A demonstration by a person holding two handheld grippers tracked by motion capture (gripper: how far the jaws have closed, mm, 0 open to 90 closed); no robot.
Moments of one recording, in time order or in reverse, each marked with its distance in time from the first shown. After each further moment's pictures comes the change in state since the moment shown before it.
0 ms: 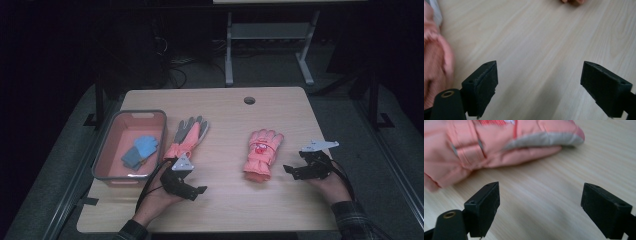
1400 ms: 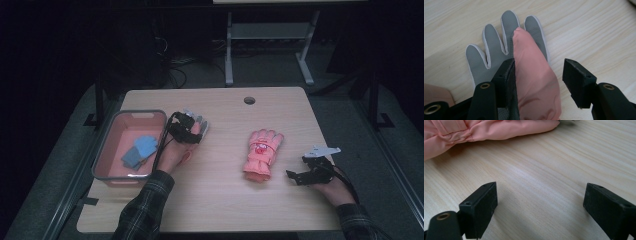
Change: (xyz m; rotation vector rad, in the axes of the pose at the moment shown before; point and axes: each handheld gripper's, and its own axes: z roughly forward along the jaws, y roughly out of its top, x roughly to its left) left arm 0.102 0.089 0.042 0.116 0.346 -0.197; right arm -0.009 -0.025 0.010 0.006 0.011 0.021
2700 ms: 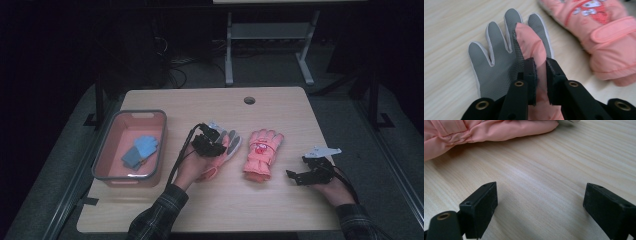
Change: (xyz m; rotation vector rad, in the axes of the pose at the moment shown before) left arm -0.086 0.005 -0.011 -0.037 -0.280 0.054; right arm 0.000 -0.002 0.000 -0.017 -0.005 -0.003
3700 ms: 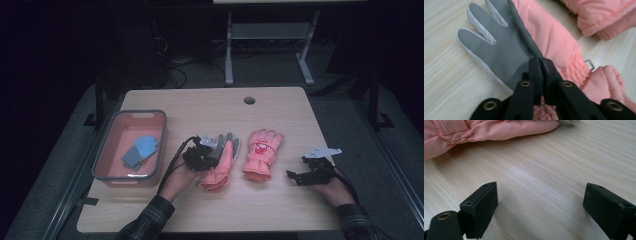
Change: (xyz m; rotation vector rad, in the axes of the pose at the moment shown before) left arm 0.002 -0.042 -0.014 0.030 -0.044 0.118; right arm 0.000 0.000 -0.001 0.002 0.002 0.000
